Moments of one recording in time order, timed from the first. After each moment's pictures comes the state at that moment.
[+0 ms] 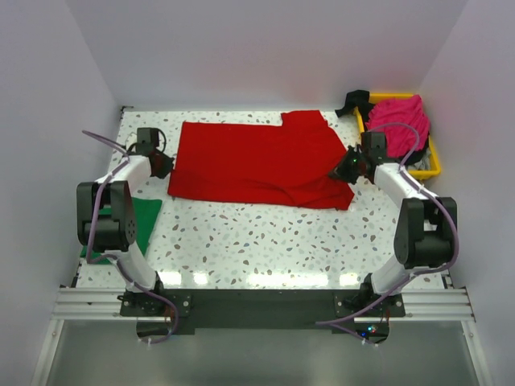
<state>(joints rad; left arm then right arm) 0.05 1.76 1.14 -0.30 -0.14 -0.93 0.02 1.62 1.08 -0.34 -0.28 0.65</state>
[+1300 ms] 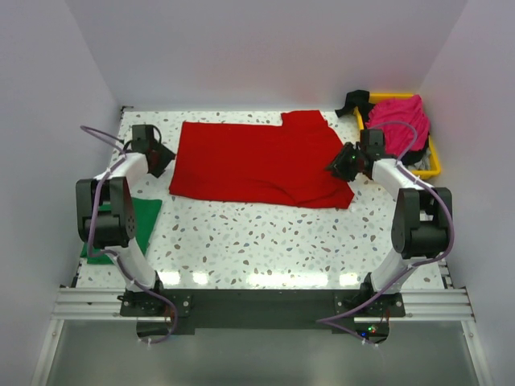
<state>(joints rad) 0.09 1.83 1.20 -0.26 -0.09 -0.85 0.01 1.71 1.12 -0.30 -0.28 0.67</state>
